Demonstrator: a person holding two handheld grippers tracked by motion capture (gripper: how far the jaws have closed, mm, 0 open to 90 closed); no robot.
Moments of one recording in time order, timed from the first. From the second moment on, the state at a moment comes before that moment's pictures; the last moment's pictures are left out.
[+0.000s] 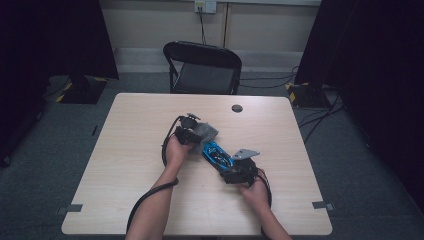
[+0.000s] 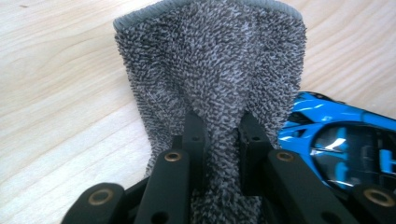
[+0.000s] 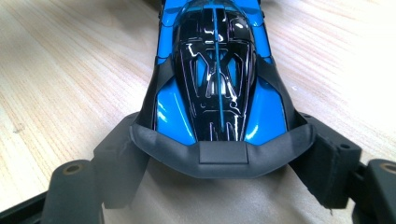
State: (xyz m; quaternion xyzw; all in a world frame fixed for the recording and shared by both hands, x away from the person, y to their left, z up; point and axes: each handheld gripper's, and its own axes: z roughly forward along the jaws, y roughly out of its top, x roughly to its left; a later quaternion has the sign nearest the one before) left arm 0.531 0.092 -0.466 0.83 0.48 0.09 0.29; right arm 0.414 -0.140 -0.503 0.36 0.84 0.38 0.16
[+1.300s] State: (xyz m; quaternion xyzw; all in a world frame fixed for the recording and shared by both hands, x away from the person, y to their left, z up) left arm 0.478 0.077 -0.423 0.84 0.40 0.06 0.35; right arm 0.415 -0.140 -0.503 0.36 0.84 0.38 0.16
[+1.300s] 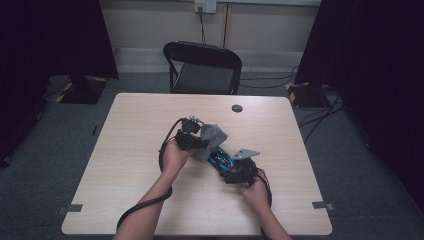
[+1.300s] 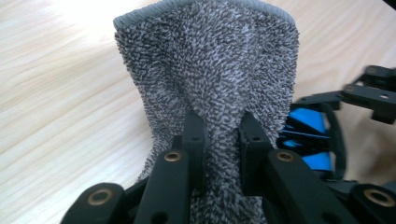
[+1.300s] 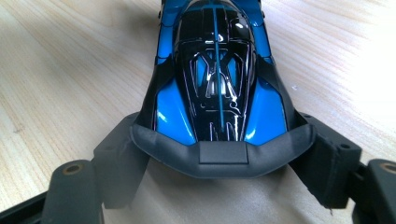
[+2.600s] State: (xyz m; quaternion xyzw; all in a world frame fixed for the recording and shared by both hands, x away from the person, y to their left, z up) left arm 0.446 0.025 -0.450 0.87 0.34 0.03 0.34; right arm 0.414 -0.140 -0.503 0.36 0.84 0.38 0.16
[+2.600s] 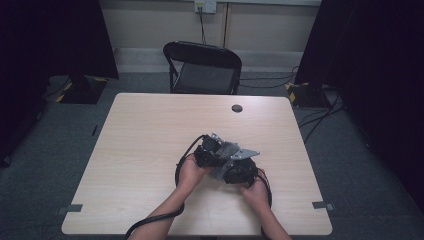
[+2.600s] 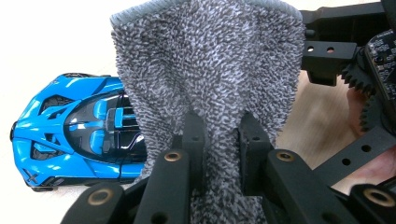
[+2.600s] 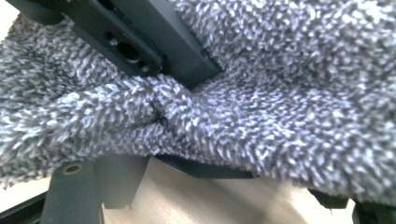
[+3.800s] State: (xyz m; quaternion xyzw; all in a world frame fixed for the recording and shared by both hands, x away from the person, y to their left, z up) left arm 0.472 0.037 -0.444 0.87 0.36 0.06 0.32; right arm 0.414 -0.140 -0.503 0.36 0.84 0.38 0.16
